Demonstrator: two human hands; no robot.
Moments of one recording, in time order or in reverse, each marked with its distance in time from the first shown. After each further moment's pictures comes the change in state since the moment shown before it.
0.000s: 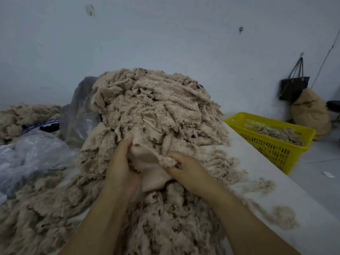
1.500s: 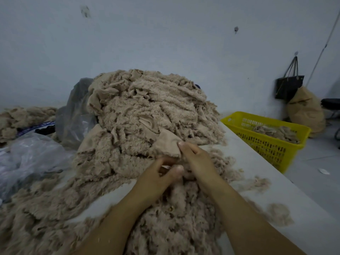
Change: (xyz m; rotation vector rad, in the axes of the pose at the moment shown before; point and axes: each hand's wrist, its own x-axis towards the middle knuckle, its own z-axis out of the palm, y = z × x) left_hand -0.008 -0.043 -0.003 0.967 -0.461 0.022; right_hand 0.007 0.014 -0.014 0.433 0.335 0.263
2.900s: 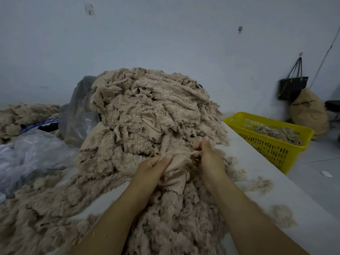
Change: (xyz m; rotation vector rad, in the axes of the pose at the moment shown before) left_hand -0.003 0.018 -0.006 -0.428 0.126 -0.196; right_hand 0.009 0.005 -0.009 0.171 0.289 0.175
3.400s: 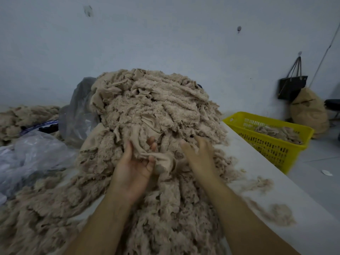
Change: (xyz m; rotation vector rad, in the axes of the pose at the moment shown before) left_hand 0.007 0.011 -0.022 -0.924 -0.046 0.025; right_hand -0.003 0.010 0.006 -0.436 -0.149 -0.242
